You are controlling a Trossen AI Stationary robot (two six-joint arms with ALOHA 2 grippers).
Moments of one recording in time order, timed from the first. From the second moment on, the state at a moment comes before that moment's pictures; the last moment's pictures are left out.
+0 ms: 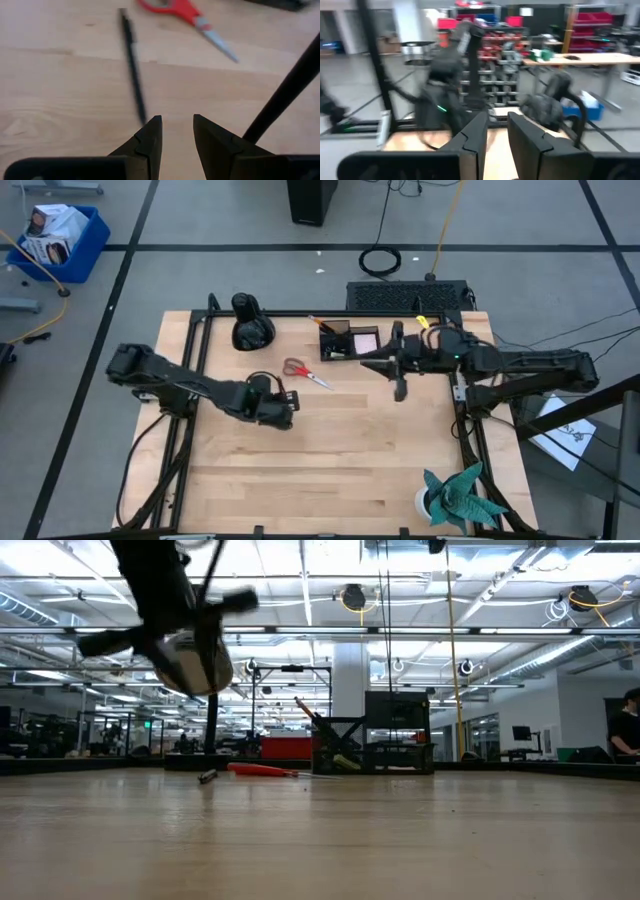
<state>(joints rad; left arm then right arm) -0.24 1.53 1.07 -0.81 -0.43 -1.84 -0.06 1.01 0.86 0.14 -0.02 0.05</state>
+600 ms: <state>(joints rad) -0.17 1.78 1.07 -0.77 -0.41 -1.92 -0.07 0.94 0.87 0.05 -0.08 -0.05</state>
